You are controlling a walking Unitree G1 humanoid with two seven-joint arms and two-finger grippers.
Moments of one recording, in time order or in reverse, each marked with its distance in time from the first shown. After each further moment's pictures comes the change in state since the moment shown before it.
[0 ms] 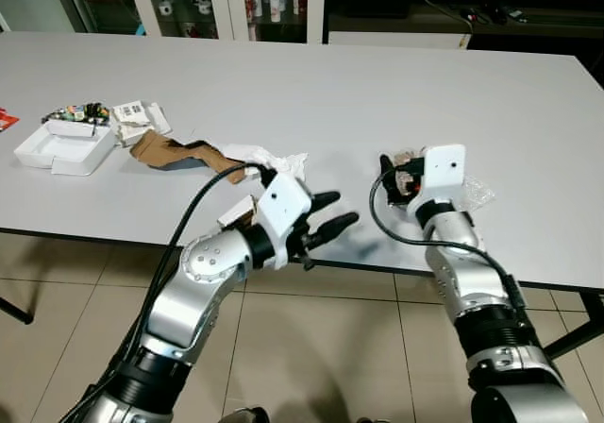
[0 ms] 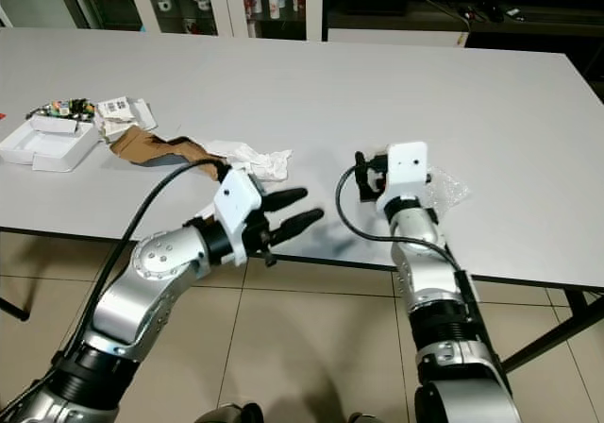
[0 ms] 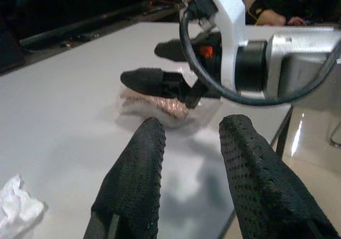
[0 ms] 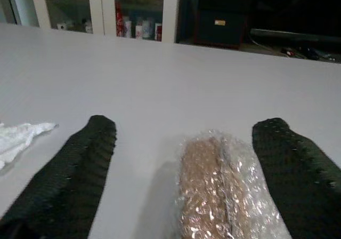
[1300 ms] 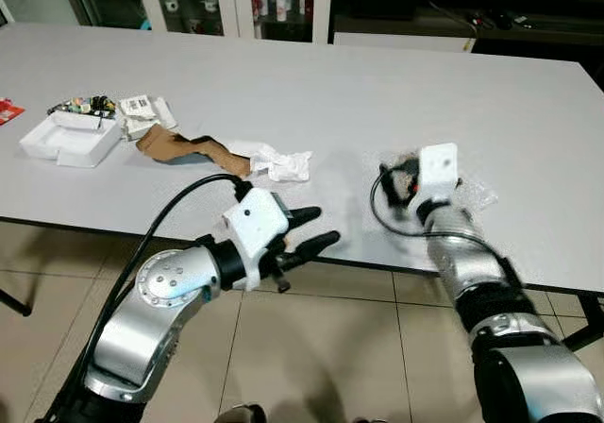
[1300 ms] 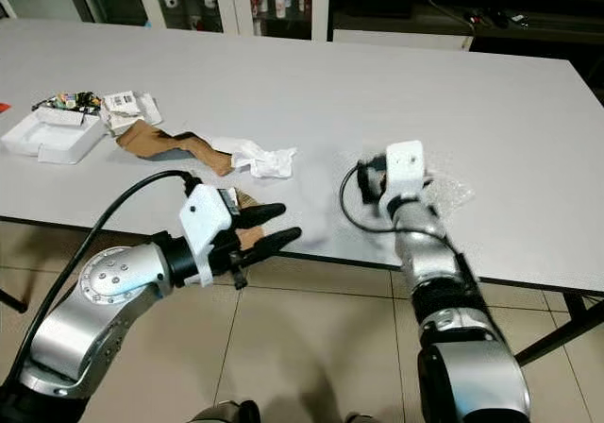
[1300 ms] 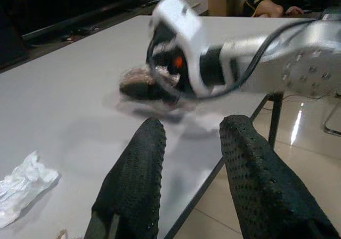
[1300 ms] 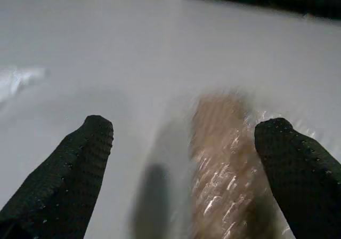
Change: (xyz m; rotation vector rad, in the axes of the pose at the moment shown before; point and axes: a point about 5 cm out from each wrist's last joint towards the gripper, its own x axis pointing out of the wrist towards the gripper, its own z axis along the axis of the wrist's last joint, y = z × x) left arm -0.036 -0.014 0.020 0.023 0.044 -0.024; right arm 0.011 -0.004 -0.026 -0.019 0.167 0.018
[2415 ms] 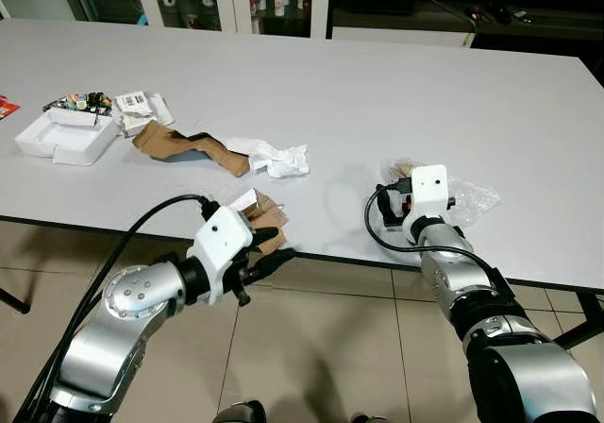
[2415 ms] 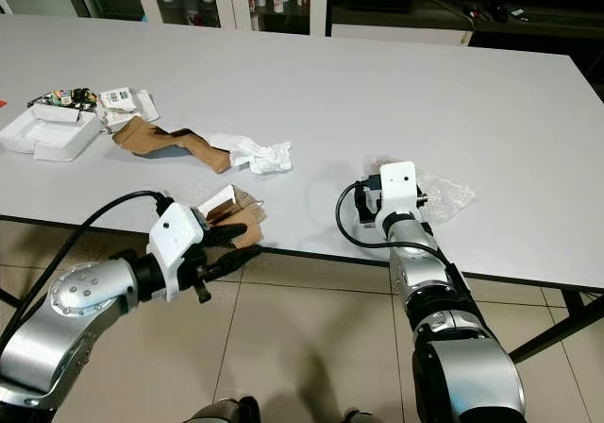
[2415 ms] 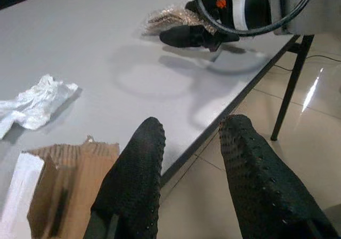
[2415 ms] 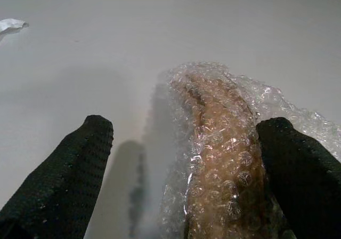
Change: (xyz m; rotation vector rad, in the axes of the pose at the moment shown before) left arm -0.034 0.016 -0.035 -0.024 0.180 0.082; right arm -0.003 0.001 -0.017 -0.018 0.042 -0.037
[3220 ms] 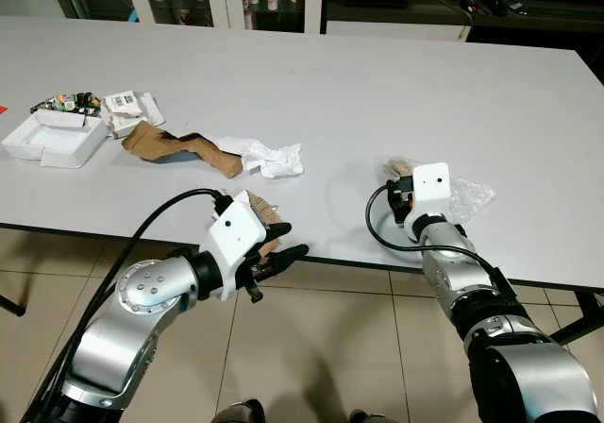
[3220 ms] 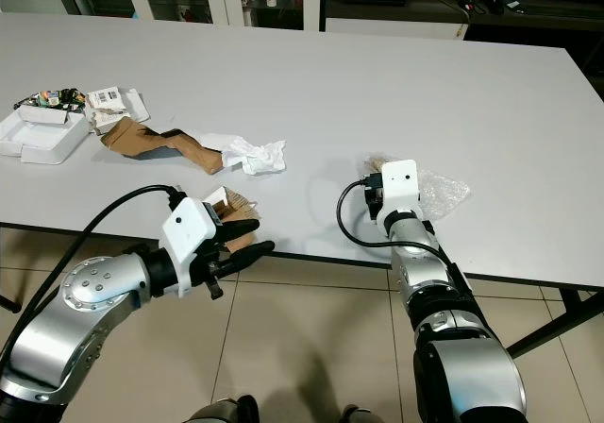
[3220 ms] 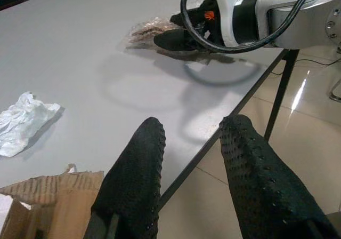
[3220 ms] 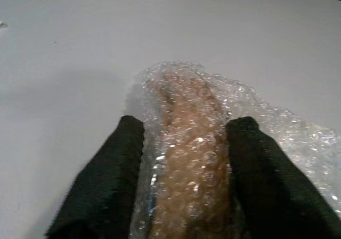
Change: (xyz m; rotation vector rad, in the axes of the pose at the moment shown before) left arm 0.010 -0.006 0.009 0.005 -0.023 -0.027; right arm 0.000 -0.002 0.003 -0.016 -0.025 -0.005
